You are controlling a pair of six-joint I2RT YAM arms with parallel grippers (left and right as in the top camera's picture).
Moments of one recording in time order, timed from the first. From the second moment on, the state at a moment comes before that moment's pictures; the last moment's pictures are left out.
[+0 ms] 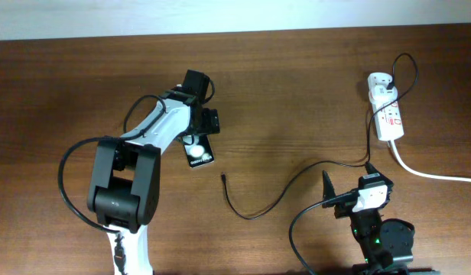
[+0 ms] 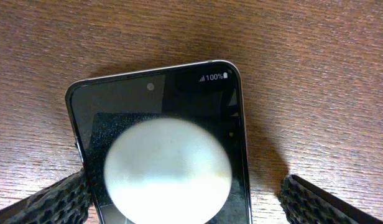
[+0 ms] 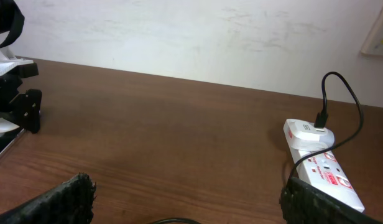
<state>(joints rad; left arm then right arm) -0.30 2.12 1.47 -0.68 -0.10 -0.41 0.06 0.01 0.05 -0.15 -0.10 -0.08</state>
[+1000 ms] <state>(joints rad) -0.35 2.13 1.49 -0.81 -0.06 -0.41 0.06 0.01 0.05 -0.15 -0.10 -0.07</state>
